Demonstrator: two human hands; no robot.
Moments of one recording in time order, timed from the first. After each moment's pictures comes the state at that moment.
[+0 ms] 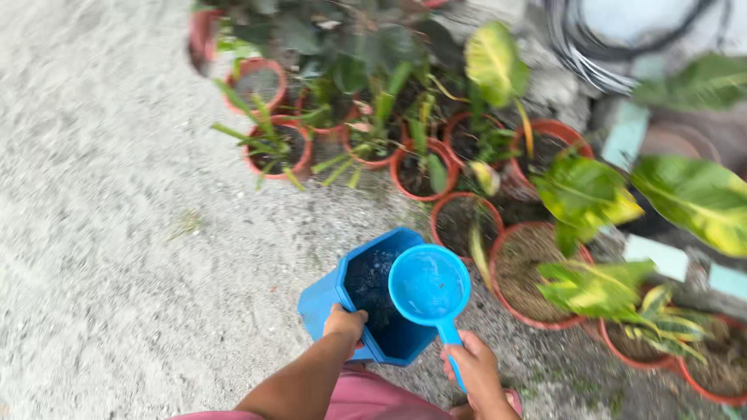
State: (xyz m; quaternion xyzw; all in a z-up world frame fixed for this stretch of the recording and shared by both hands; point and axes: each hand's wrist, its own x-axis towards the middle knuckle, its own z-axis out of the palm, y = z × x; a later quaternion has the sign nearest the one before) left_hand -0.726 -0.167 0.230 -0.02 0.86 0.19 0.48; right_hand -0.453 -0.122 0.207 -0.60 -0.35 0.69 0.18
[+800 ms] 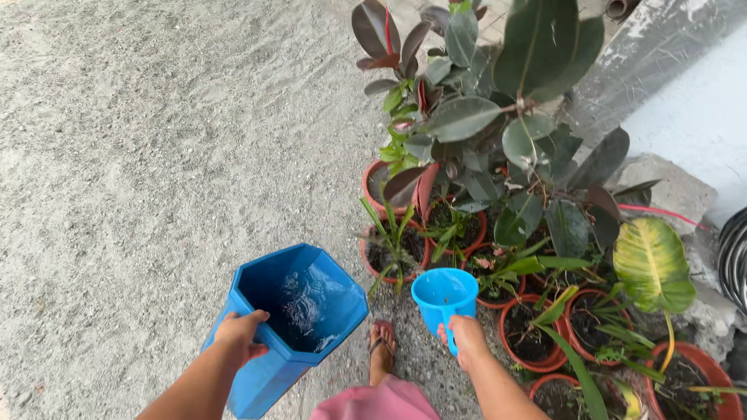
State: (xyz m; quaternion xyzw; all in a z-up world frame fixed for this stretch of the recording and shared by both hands) left_hand -1.318 -0.238 0.290 -0.29 0.79 0.41 0.35; right_hand -0.990 0.126 0.150 -0.55 -0.40 0.73 0.08
